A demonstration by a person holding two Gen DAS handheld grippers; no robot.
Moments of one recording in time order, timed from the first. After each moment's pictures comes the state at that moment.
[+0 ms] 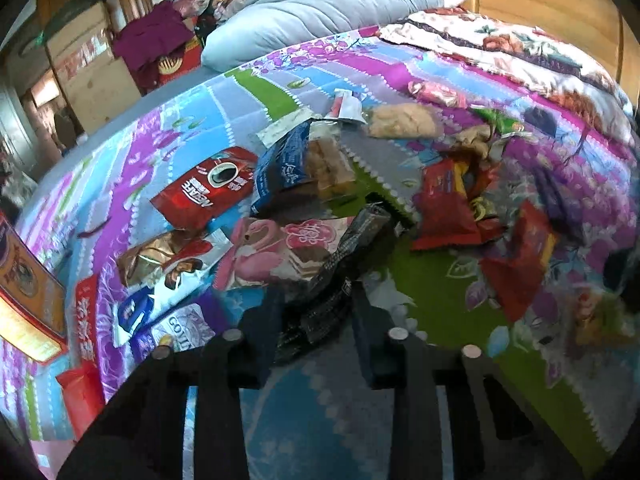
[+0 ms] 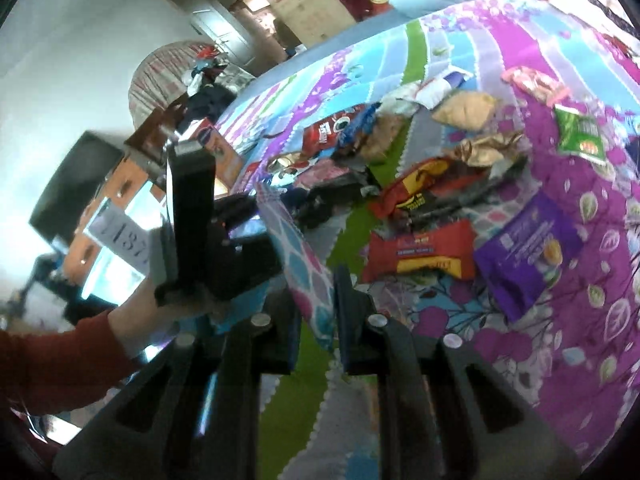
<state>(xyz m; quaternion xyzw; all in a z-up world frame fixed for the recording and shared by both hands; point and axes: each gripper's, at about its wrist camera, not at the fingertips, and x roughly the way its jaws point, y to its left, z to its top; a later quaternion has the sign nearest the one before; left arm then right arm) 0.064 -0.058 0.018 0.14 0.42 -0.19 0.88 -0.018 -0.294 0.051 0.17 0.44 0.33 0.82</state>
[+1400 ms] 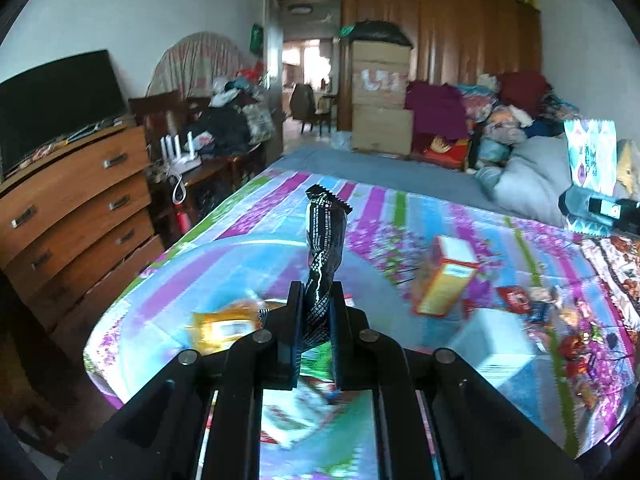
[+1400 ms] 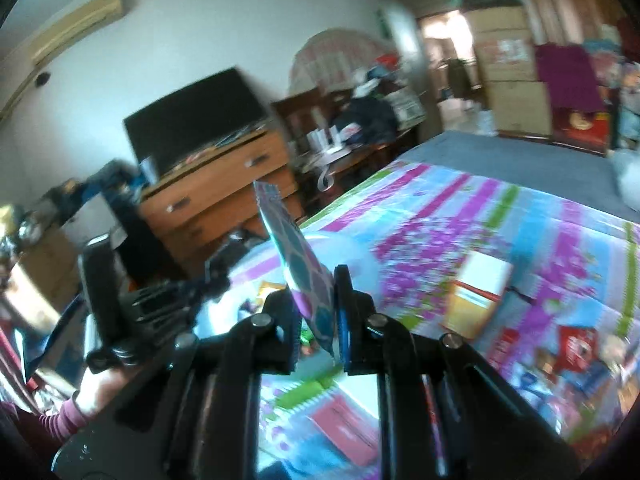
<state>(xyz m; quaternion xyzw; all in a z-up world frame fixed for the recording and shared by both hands) -0.160 0.341 0.249 -0.07 0.28 0.18 0.94 -0.067 0.063 0.295 -0.01 0.29 0.56 0.77</state>
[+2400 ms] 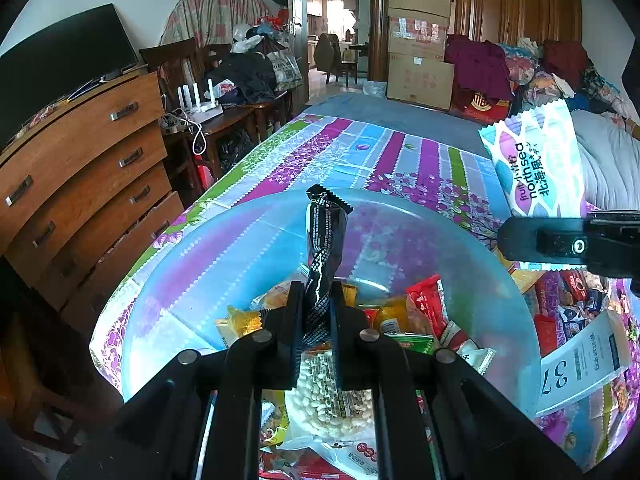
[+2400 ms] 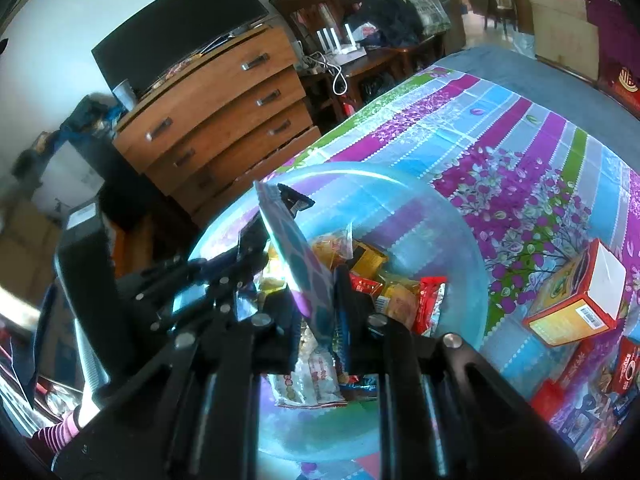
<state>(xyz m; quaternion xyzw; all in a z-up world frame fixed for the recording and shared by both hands) -0.102 0.428 0.187 -0.09 0.36 0.21 0.90 -0.049 0.234 0.226 -0.09 0.43 0.54 0.71</state>
